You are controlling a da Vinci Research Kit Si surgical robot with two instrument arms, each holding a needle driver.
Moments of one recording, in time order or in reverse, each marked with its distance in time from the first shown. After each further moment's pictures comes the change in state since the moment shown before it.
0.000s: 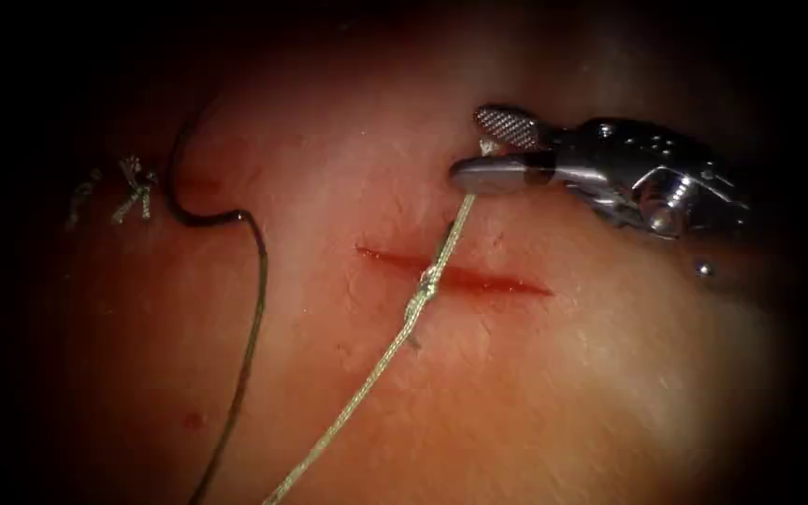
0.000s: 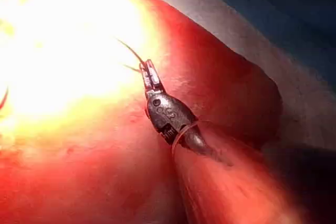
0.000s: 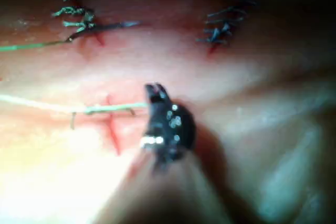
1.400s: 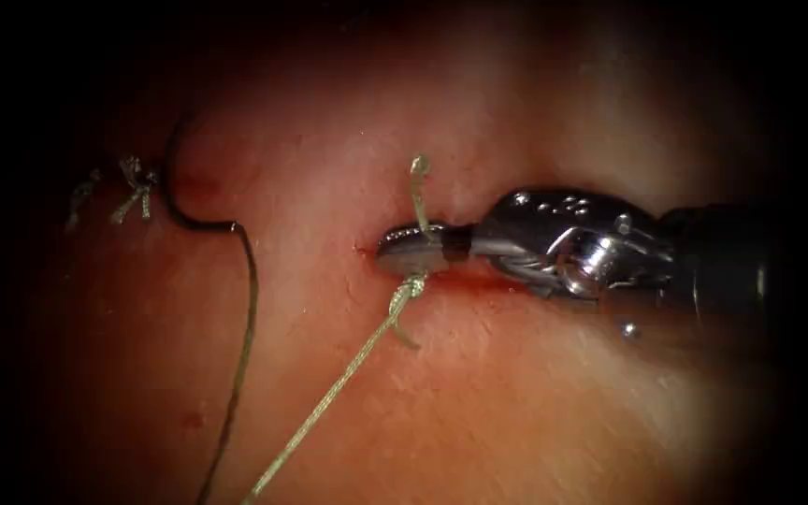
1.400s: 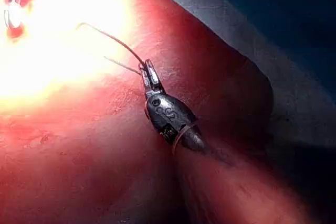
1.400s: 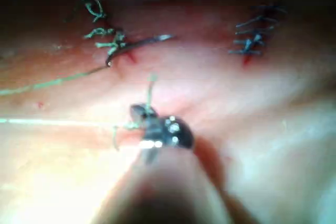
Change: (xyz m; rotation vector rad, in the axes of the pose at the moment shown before) right arm -0.003 -0.002 0.003 0.093 -0.201 0.009; left arm -0.006 0.005 -0.002 0.002 0.023 -0.045
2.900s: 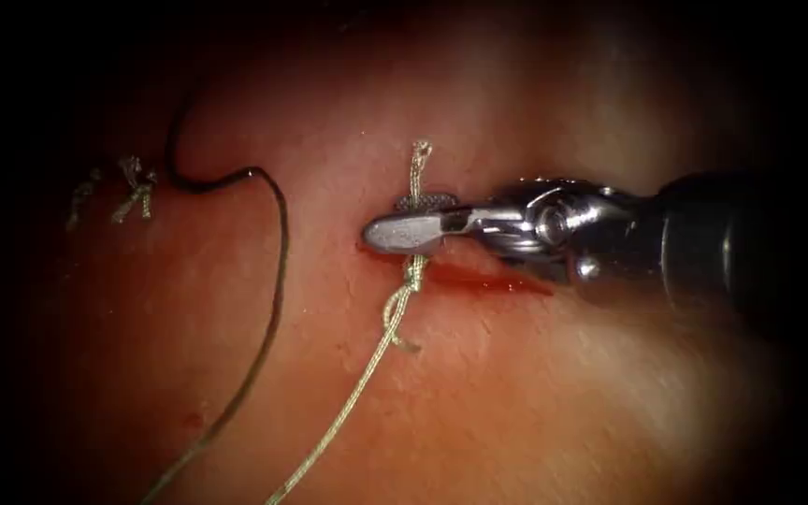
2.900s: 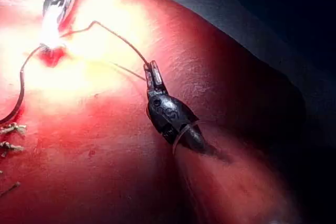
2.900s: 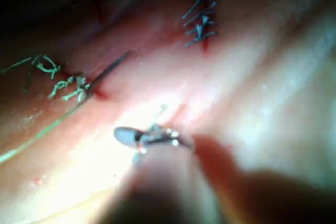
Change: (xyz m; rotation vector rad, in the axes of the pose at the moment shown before) right arm -0.002 -0.005 0.002 0.256 -0.072 0.684; left arm 0.006 -0.008 0.003 -0.013 0.006 0.025
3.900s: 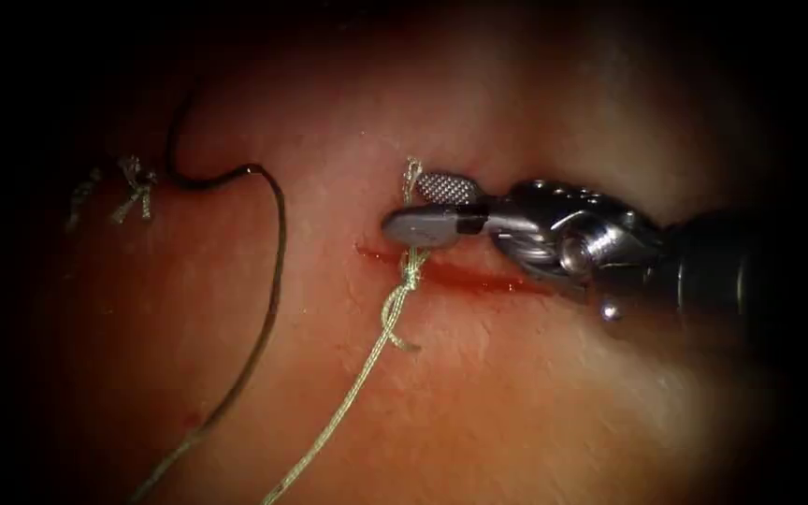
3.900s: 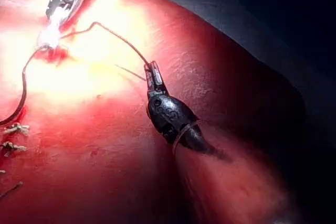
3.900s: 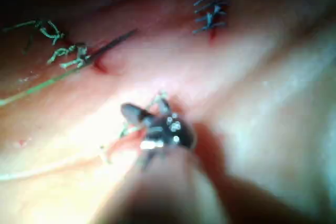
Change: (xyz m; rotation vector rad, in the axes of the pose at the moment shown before) right arm 0.000 0.002 -0.001 -0.100 0.028 -0.281; left arm 0.001 0.000 0.000 -0.002 -0.001 -0.006
